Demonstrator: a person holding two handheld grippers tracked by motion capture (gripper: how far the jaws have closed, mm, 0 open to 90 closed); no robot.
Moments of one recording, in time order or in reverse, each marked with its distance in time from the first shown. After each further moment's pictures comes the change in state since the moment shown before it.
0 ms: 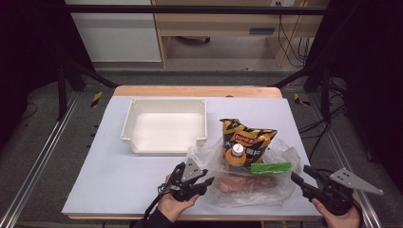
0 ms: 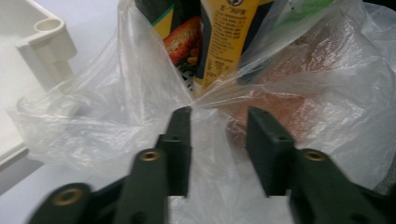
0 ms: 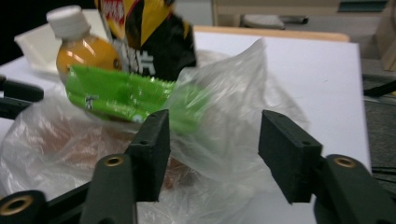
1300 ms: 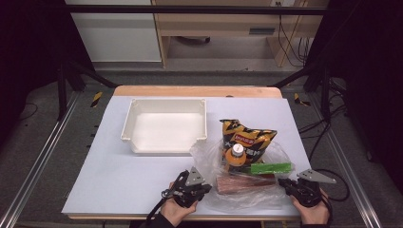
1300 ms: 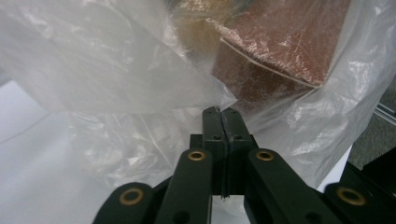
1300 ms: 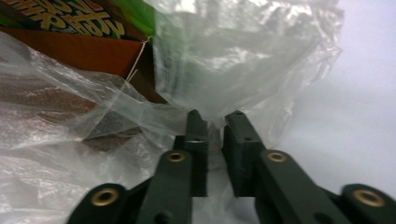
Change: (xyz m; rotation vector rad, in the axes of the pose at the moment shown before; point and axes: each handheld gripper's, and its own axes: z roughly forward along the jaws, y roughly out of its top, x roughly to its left) left arm 0.003 -0.030 0.020 0.104 -0.067 -0.034; right arm -0.012 -0.058 0.069 0.242 -0.048 0.029
